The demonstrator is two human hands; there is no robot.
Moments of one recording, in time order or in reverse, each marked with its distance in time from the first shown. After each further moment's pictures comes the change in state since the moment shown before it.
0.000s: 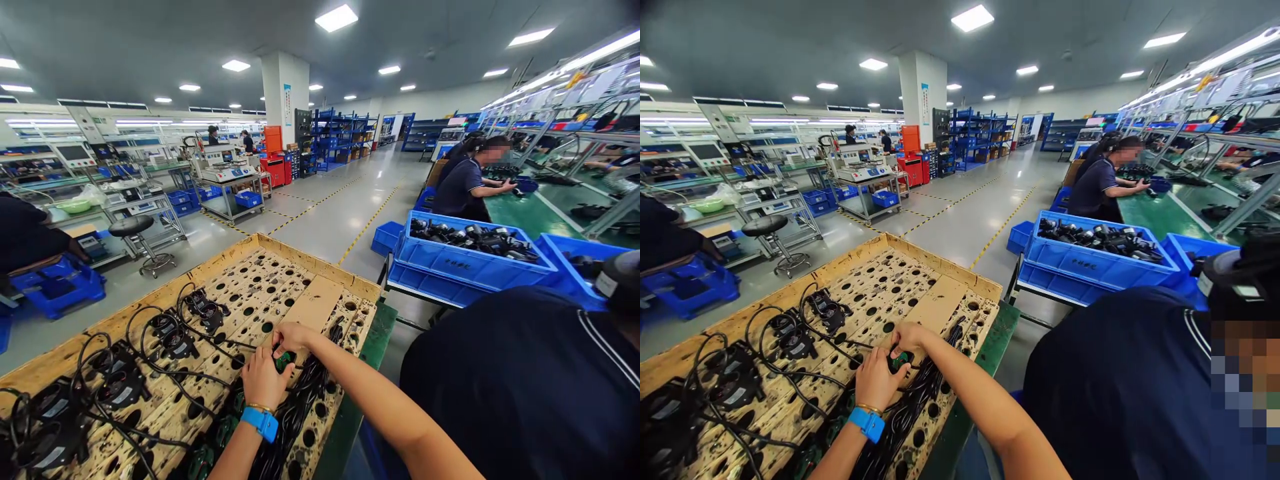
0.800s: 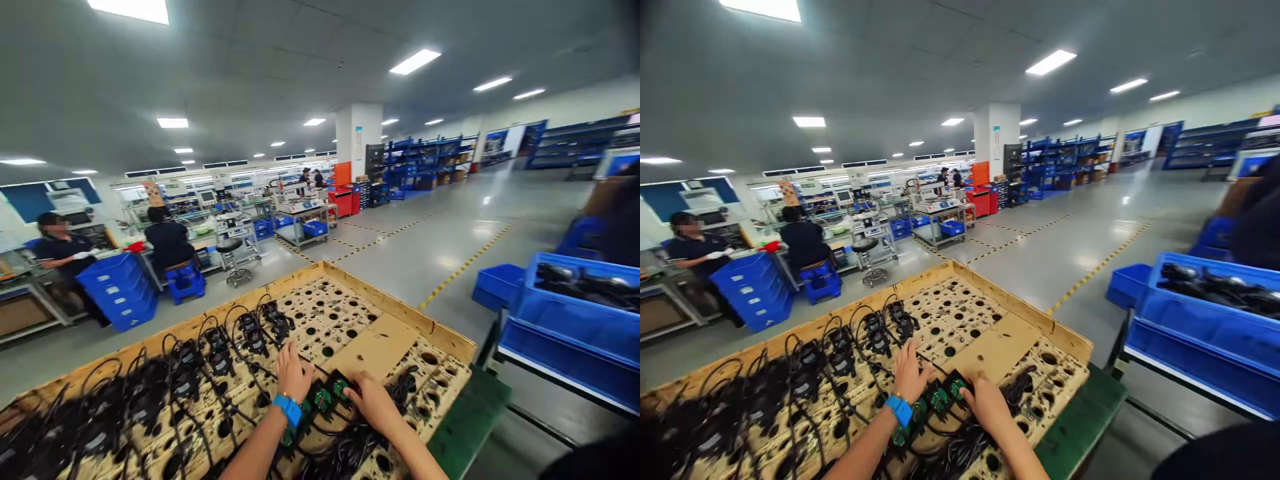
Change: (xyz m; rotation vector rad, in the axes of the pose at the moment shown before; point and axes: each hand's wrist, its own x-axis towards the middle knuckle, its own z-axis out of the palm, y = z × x) left_hand 0.022 -0.060 -0.021 -0.192 0.145 -0.185; right_hand -0.064 0.019 0.063 -0.088 0.488 0.000
